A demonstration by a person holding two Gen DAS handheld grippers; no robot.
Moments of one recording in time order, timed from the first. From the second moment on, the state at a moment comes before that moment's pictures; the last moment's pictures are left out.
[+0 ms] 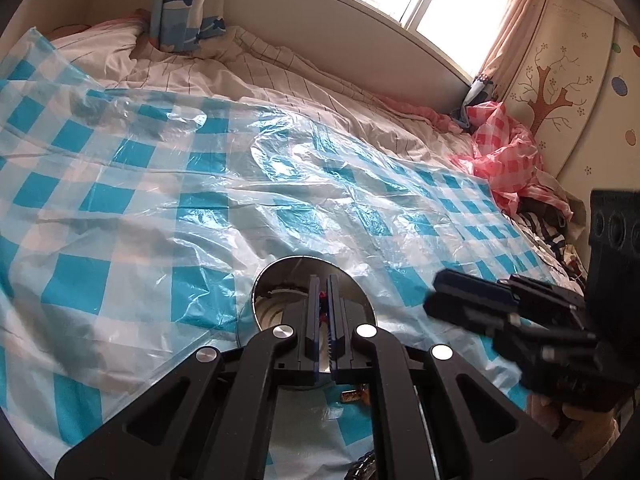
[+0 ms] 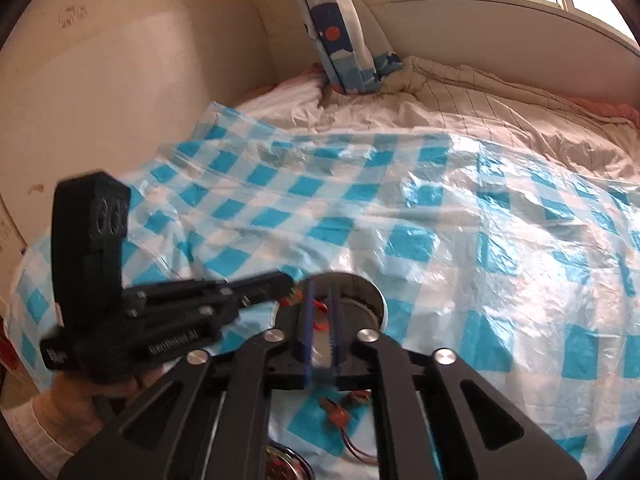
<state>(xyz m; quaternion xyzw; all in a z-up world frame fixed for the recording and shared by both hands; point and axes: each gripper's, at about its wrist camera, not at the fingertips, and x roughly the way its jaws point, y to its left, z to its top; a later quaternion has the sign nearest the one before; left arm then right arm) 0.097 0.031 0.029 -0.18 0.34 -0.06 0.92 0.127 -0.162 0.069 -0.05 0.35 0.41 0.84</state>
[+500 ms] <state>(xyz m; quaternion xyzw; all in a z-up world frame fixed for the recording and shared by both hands) 0.103 0.033 0.023 -0.18 0.34 -0.06 0.92 0.121 -0.194 0.019 -0.10 0.42 0.38 0.82</state>
